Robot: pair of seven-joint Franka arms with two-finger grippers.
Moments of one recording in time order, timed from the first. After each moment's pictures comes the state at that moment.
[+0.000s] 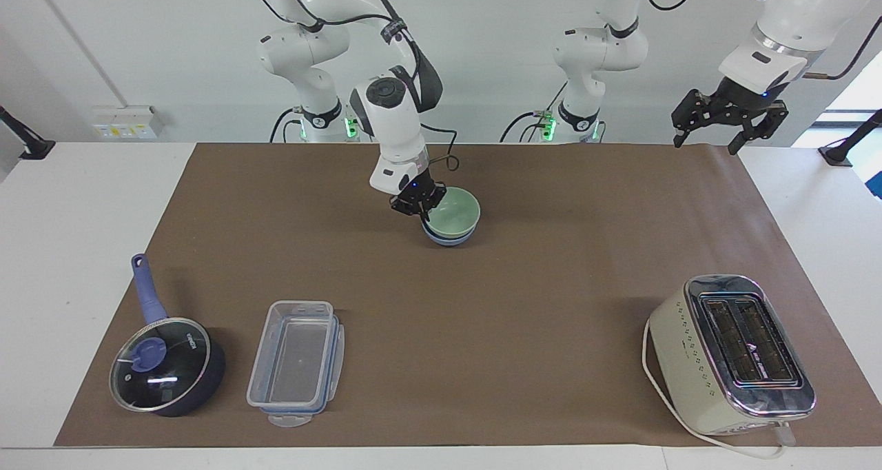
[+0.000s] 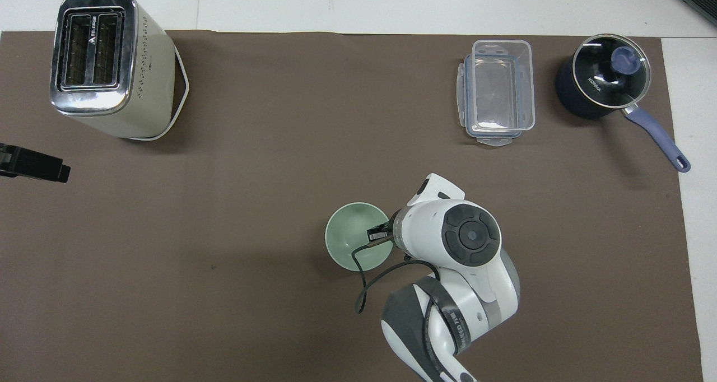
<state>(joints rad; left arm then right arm) -0.10 -0.01 0.05 -1.49 -0.02 1.47 0.17 0.56 0.10 0.00 -2.19 0.16 2.43 0.20</state>
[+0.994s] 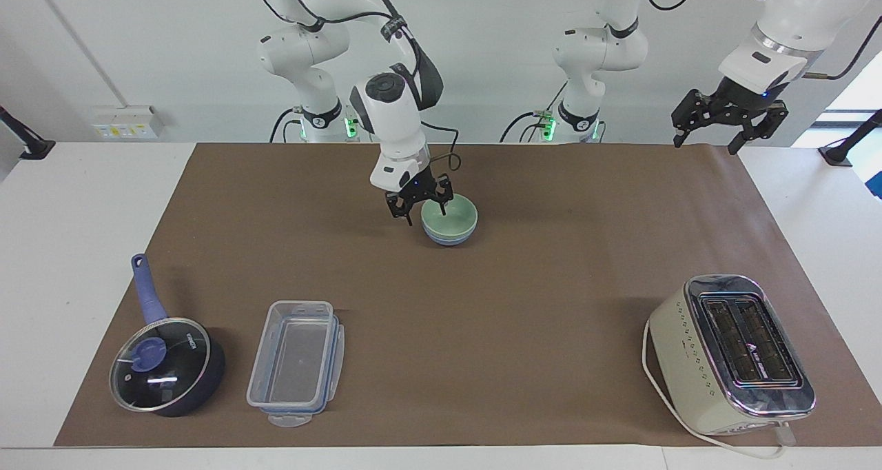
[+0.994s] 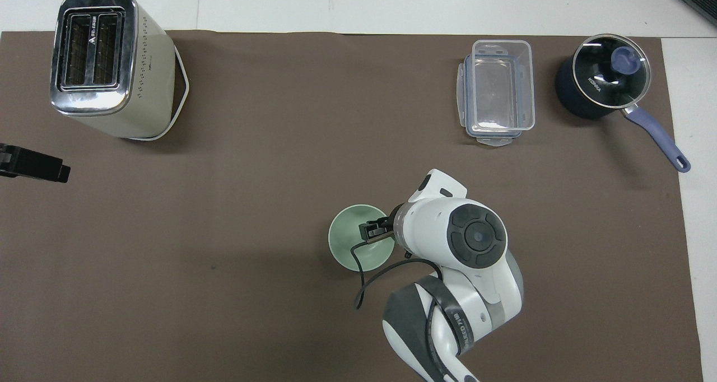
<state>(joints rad) -0.10 -0.01 0.05 -1.49 -0.02 1.47 0.17 0.49 0.00 -0.02 -2.13 0.16 2.32 0.20</state>
